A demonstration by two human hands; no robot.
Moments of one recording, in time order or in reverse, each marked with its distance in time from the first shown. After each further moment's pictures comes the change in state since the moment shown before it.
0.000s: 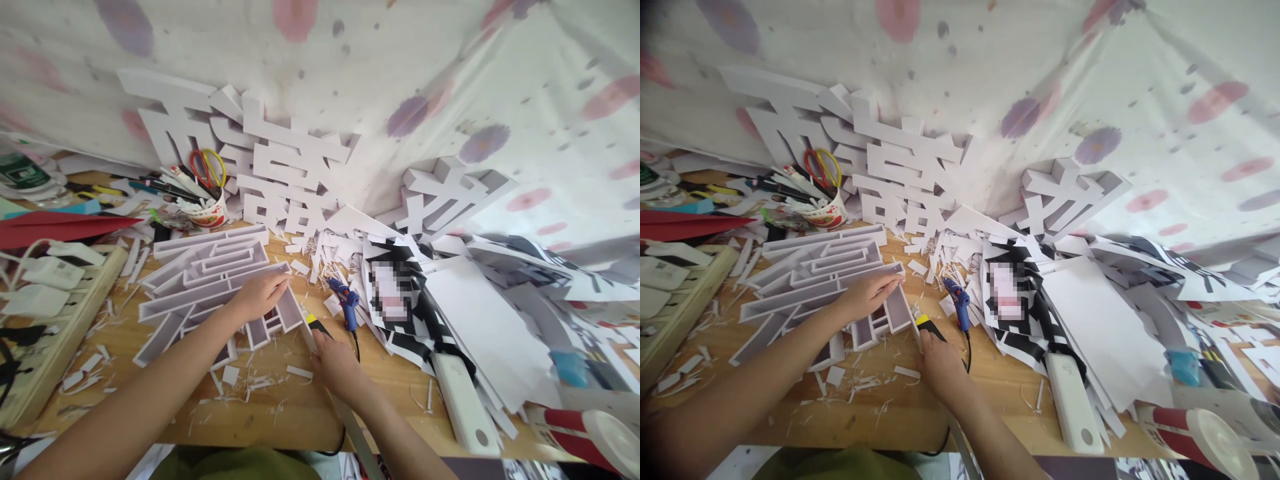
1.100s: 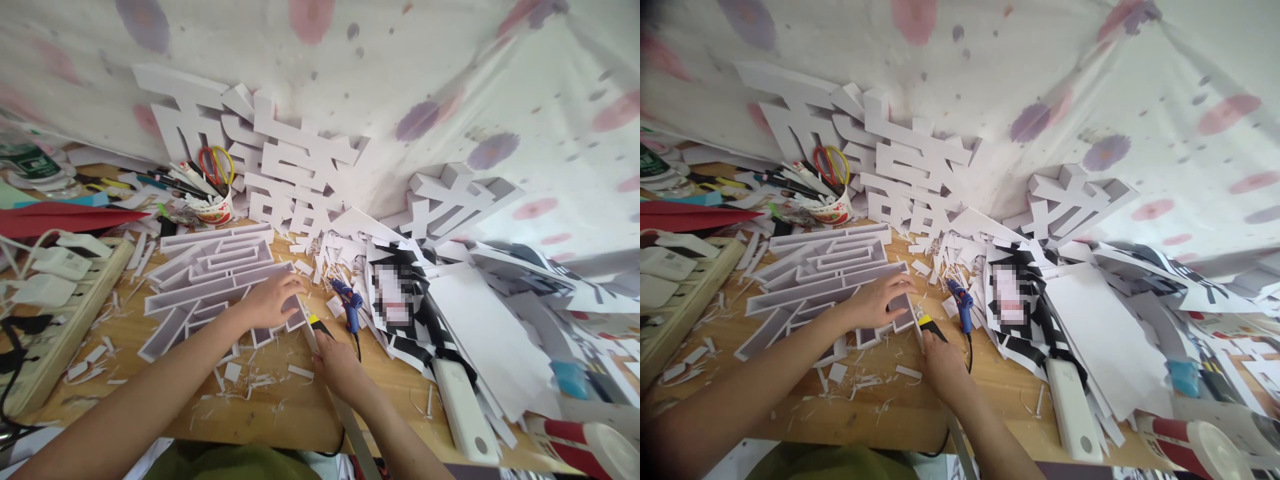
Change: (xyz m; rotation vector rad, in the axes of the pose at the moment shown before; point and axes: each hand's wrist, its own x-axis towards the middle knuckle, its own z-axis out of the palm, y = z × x) left_hand -0.006 0.012 -0.001 0.086 -0.123 0.166; right_hand 0.001 0.000 0.001 -0.048 -0.022 0.018
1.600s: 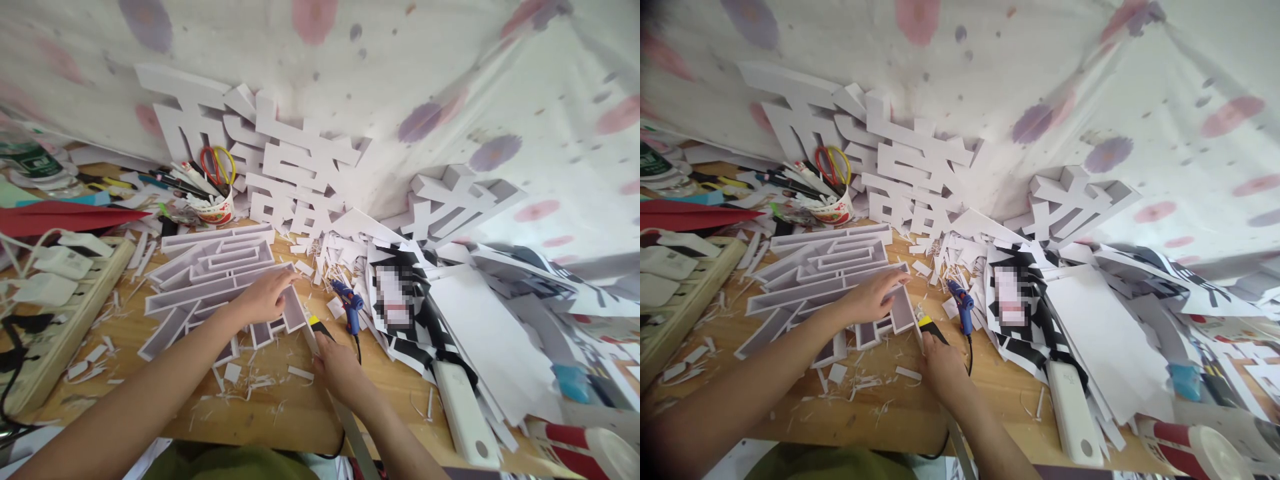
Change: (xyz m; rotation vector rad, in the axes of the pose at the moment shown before) left_hand -0.001 -0.014 0.002 -0.029 0.103 0.005; right_hand -0.004 -0.001 -0.003 0.043 -0.004 -0.011
